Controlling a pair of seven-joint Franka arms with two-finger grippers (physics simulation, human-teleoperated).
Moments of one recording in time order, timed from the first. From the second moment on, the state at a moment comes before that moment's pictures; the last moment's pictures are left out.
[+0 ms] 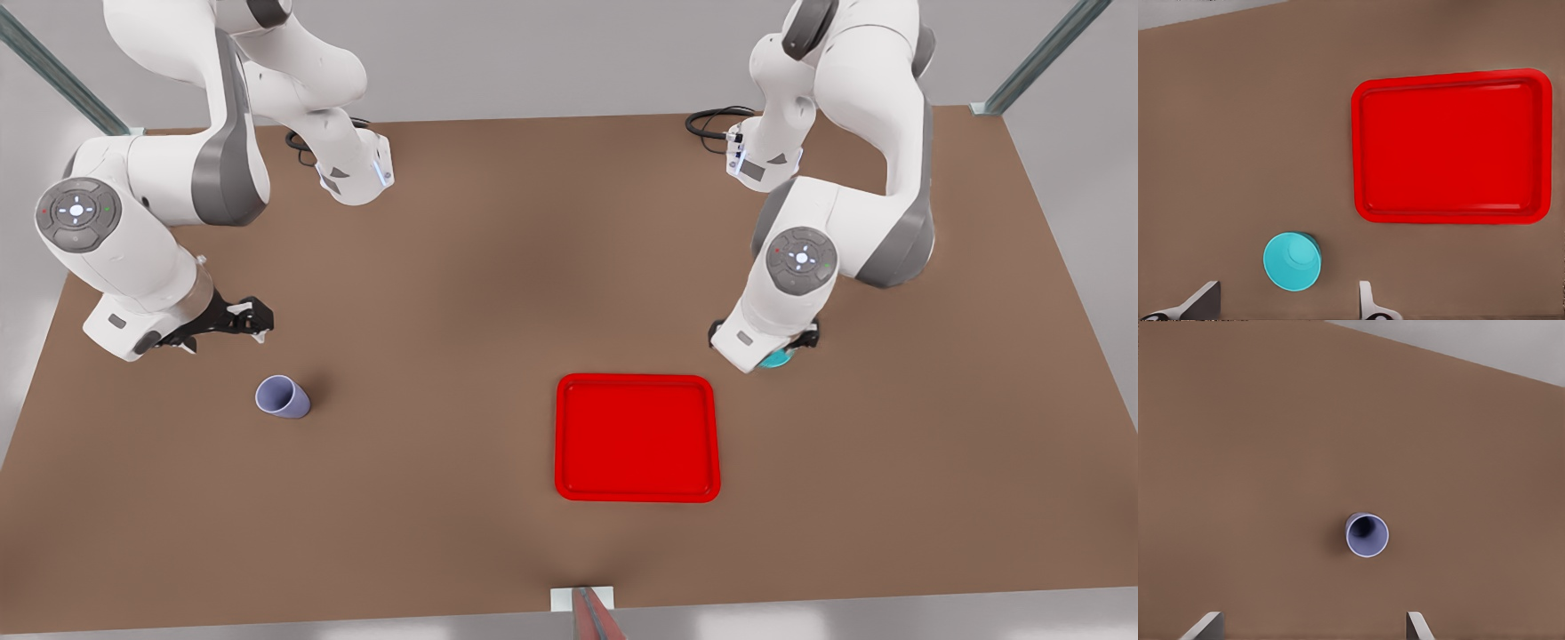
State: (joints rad) left arm -0.29 0.47 -0.19 -1.18 0.22 1.51 -0.37; right arm 0.16 0.17 -0.05 -1.44 -0.13 1.60 -0.08
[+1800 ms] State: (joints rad) left arm -0.11 0.50 -0.19 -2.06 0.19 2.16 -0.39; right arm 0.16 0.18 -0.05 -1.44 -0.13 1.61 -0.08
